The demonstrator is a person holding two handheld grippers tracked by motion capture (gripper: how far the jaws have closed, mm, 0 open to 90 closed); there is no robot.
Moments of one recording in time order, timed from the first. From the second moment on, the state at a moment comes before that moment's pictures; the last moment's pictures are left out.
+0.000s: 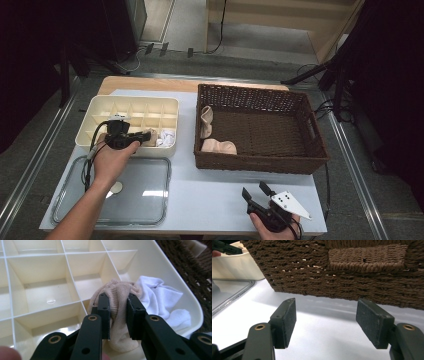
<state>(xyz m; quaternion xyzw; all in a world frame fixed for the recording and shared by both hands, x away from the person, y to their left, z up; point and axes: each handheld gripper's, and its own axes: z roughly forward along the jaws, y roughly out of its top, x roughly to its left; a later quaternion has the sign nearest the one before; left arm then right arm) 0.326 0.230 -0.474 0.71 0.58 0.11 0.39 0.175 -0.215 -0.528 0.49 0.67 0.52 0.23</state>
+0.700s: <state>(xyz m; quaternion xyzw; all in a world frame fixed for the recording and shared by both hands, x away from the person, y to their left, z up) 0.322 0.224 -0.473 0.69 0.58 0.14 0.42 0.175 -0.218 -0.529 0.49 0.66 0.51 0.22</state>
